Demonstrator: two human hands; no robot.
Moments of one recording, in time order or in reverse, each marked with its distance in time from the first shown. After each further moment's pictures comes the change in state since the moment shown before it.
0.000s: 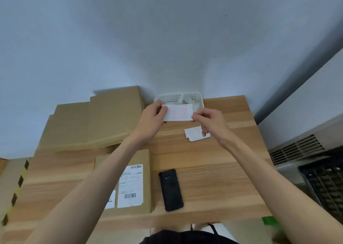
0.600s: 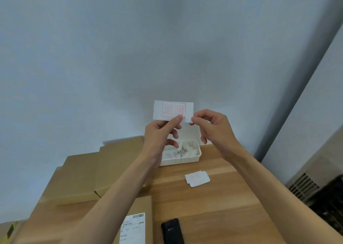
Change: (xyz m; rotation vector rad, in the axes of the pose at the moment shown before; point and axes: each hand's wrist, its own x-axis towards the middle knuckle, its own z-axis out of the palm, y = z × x) left_hand -0.057 0.152 -0.026 -0.621 0.088 0.050; right_hand -0.078 -0.150 -0.010 0.058 0.127 -0.426
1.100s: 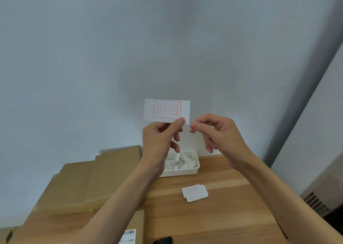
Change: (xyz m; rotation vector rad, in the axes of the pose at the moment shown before) left_hand 0.010 0.012 0.049 0.002 0.109 0.153; right_hand 0.015 -0.015 -0.048 0.017 -0.143 -0.085
